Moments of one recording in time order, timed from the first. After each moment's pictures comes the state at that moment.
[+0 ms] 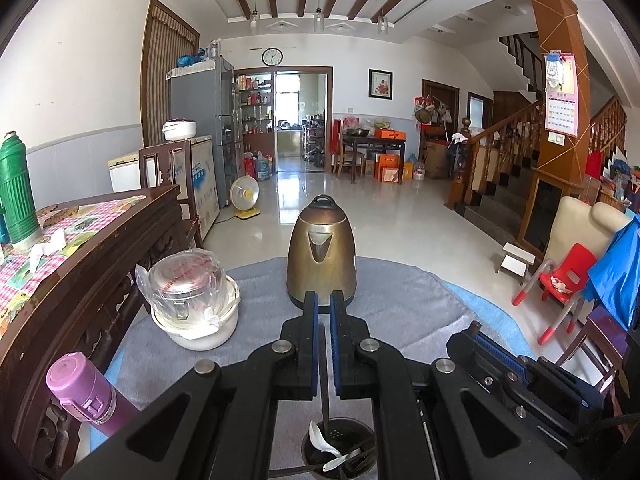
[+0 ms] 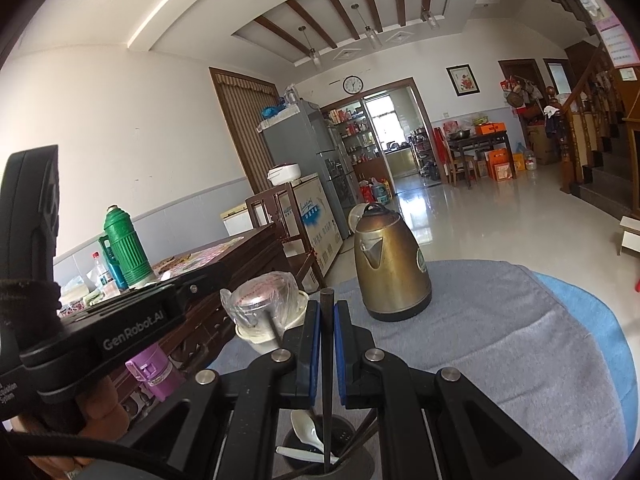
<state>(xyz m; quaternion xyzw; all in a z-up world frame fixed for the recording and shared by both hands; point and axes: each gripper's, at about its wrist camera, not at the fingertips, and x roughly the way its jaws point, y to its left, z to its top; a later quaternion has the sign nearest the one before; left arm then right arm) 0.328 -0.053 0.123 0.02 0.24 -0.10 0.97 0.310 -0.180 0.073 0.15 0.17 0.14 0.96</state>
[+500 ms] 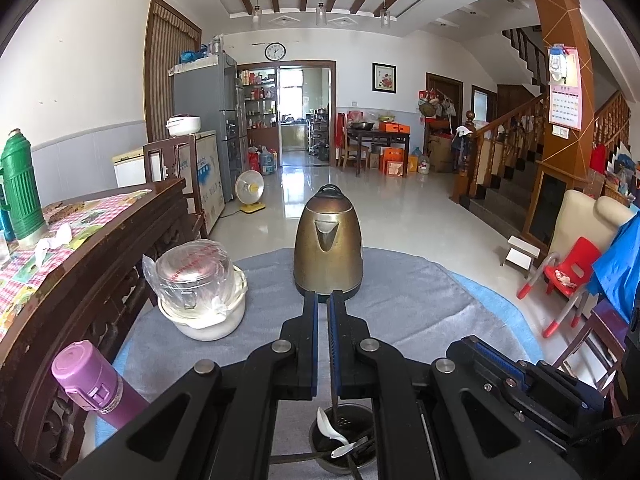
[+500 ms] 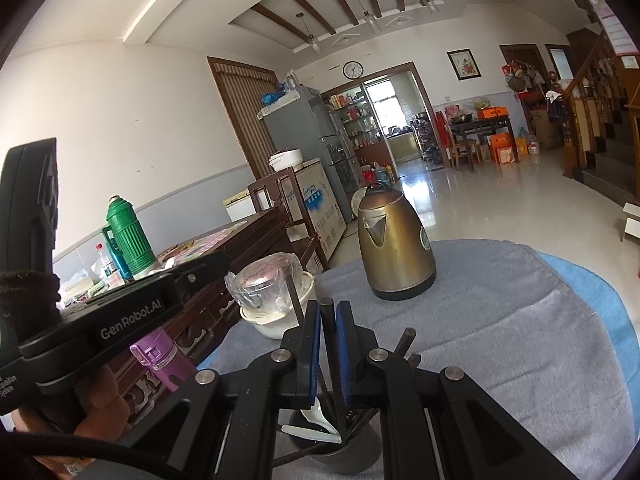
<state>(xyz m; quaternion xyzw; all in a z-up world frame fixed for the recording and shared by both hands) 0.319 -0.048 0.118 0.03 0.24 -0.09 0.97 0.309 -0.176 0.063 0.16 0.20 0.15 0.96</state>
